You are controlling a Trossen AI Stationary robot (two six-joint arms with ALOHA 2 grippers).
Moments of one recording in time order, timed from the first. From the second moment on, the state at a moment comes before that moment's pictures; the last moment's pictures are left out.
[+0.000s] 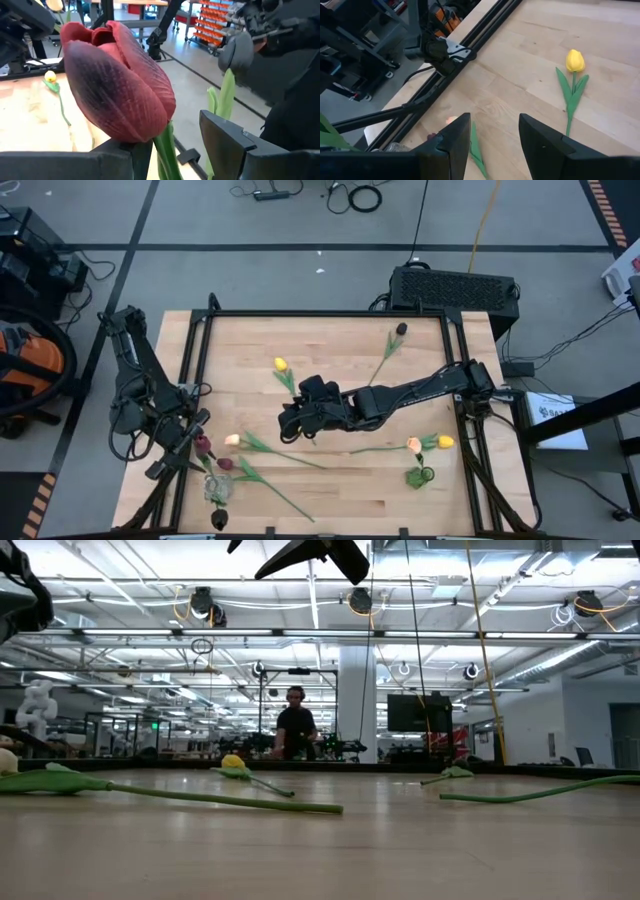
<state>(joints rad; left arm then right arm) -1.11 0.61 0.59 -0.17 -0.49 -0.22 0.25 1.99 1.85 -0.55 0.55 1.03</state>
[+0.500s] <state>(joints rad) -1.11 0.61 0.59 -0.11 -0.47 -0.22 0.25 1.99 1.85 -0.55 0.55 1.04</state>
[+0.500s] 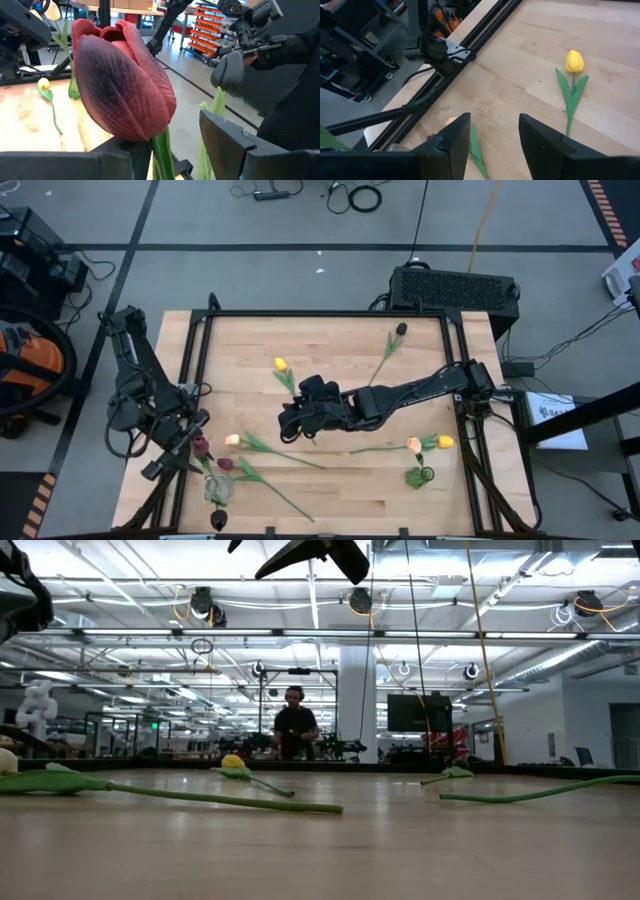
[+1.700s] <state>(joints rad) -1.11 0.62 0.59 -0.21 -0.62 -0.01 0.24 1.99 1.85 -0.54 0.55 1.04</state>
